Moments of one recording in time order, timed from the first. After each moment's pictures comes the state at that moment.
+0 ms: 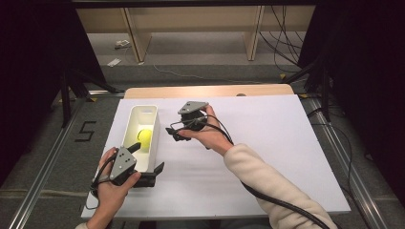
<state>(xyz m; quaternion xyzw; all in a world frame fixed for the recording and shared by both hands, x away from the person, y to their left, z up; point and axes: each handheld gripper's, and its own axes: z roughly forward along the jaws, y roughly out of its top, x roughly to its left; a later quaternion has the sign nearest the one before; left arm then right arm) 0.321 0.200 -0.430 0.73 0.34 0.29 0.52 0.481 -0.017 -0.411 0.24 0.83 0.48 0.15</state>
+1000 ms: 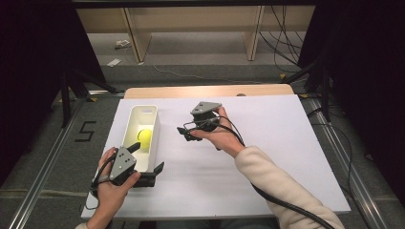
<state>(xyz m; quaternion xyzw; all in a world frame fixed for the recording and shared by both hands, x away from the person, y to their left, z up) 0.321 0.201 -0.429 0.73 0.34 0.30 0.51 0.479 -0.052 -0.413 0.26 0.83 0.48 0.16</state>
